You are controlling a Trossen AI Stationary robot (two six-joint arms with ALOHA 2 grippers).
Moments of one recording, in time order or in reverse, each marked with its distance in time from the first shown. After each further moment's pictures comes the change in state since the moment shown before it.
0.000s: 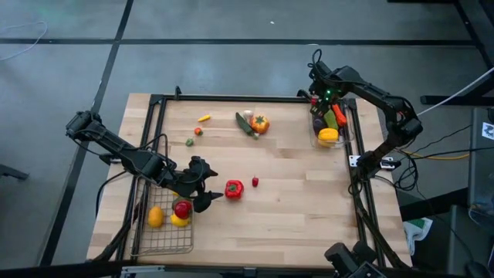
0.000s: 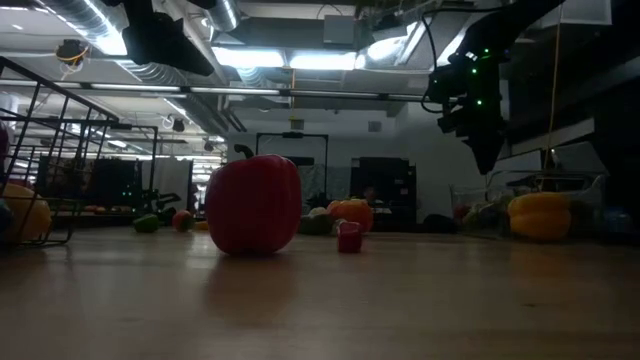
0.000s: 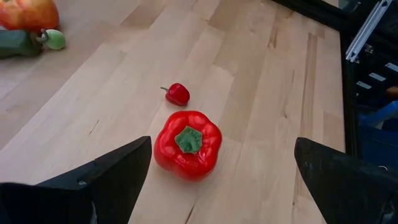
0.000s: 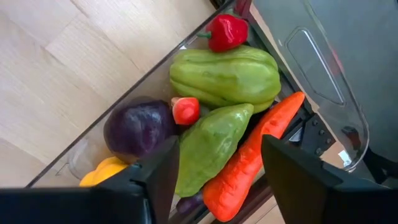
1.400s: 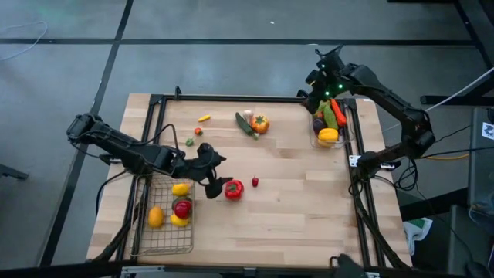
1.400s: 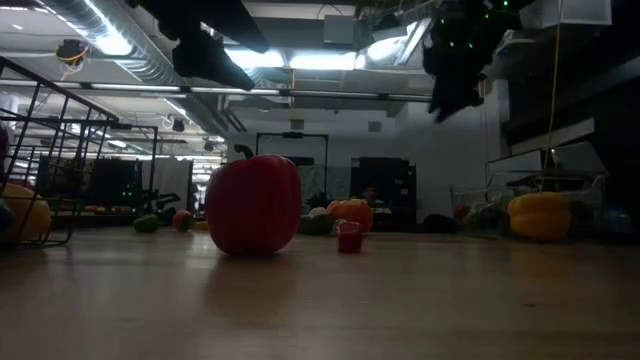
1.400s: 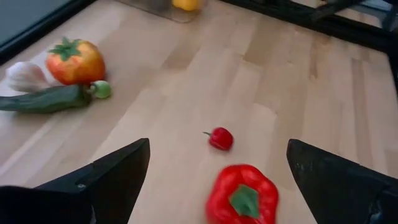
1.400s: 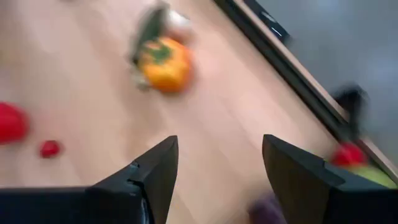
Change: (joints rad) left arm 0.175 0.047 0.000 0.105 -0.021 0.216; right arm 0.087 -0.171 0.086 0.136 -0.515 0.098
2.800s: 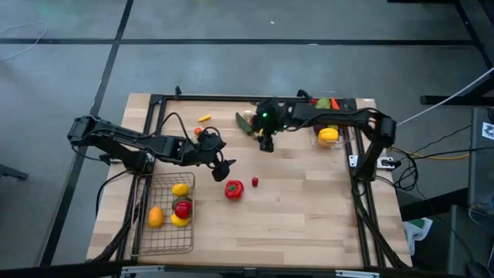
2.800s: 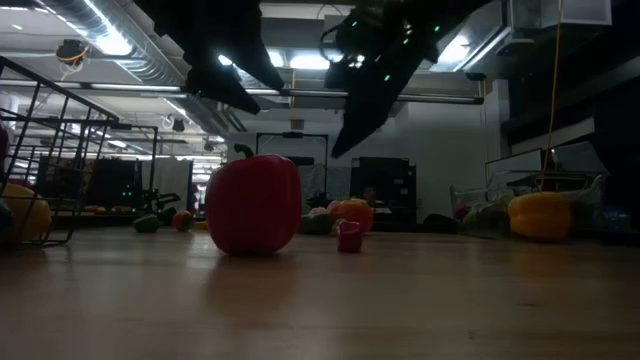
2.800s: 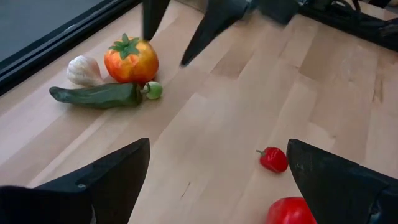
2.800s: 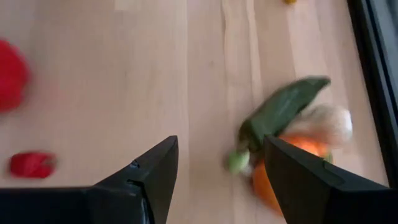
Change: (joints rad) left arm 0.170 0.024 0.000 -0.009 0.010 0.008; right arm 0.544 0.379 -0.002 0.479 0.222 -0.160
